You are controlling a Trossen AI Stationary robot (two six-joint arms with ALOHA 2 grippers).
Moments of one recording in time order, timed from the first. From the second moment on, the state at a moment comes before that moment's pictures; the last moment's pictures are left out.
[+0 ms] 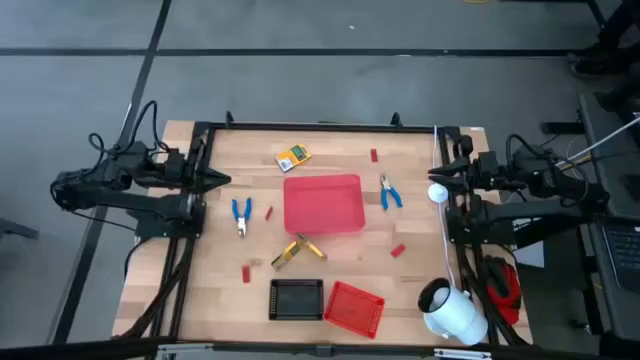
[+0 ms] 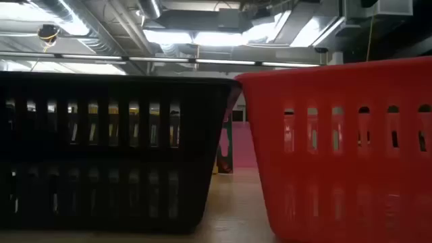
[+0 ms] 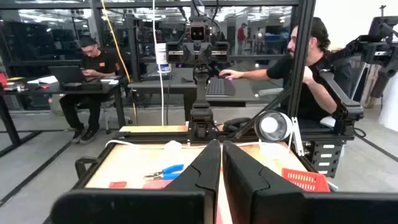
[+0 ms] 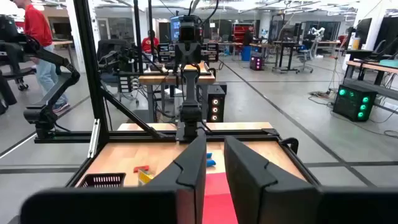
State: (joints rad) left arm 0.00 0.39 0.78 -0.39 0.00 0.00; right arm 0.00 0.39 0.79 -0.39 0.00 0.00
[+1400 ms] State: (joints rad) left arm 0.00 0.39 0.78 -0.39 0.00 0.00; right arm 0.00 0.39 0.79 -0.39 0.00 0.00
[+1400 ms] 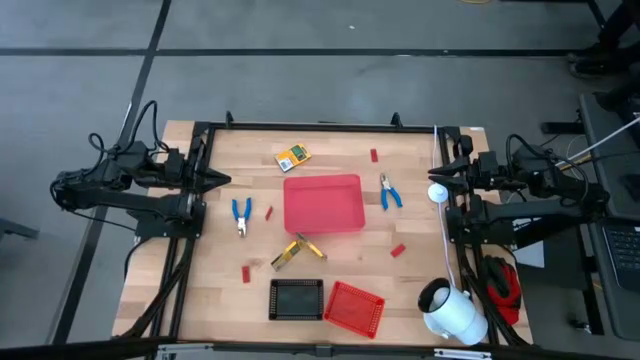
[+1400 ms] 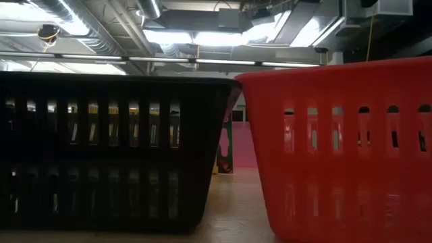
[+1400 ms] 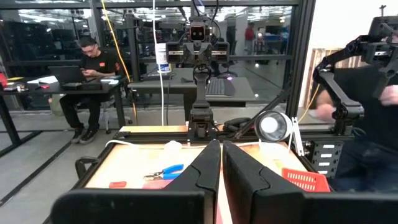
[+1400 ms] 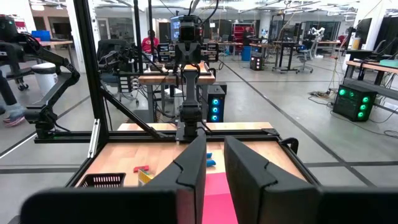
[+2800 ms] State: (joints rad) left arm 0.00 0.46 0.67 0.16 0.29 -0.07; right arm 0.12 0.47 0.51 0.02 -0.61 0.28
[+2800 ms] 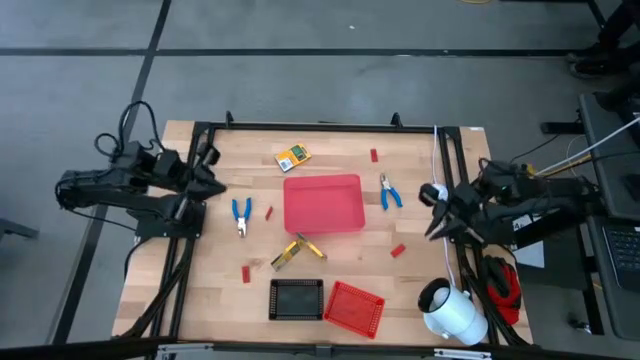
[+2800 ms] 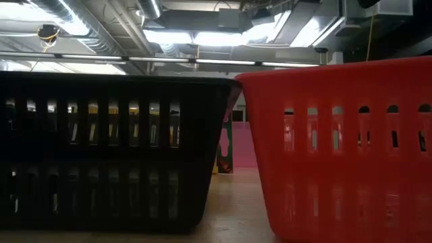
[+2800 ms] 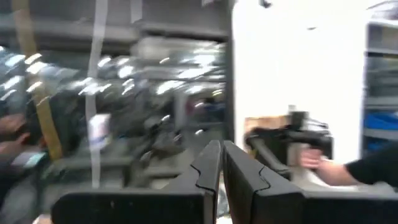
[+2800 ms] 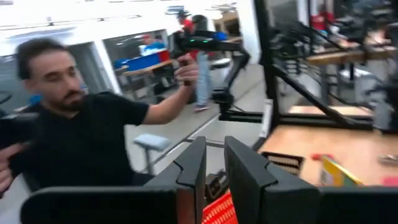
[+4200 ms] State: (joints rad) left arm -0.58 1.03 0.94 -0.40 -0.50 -0.13; right arm 0.58 0.98 1.14 -0.67 0.12 0.36
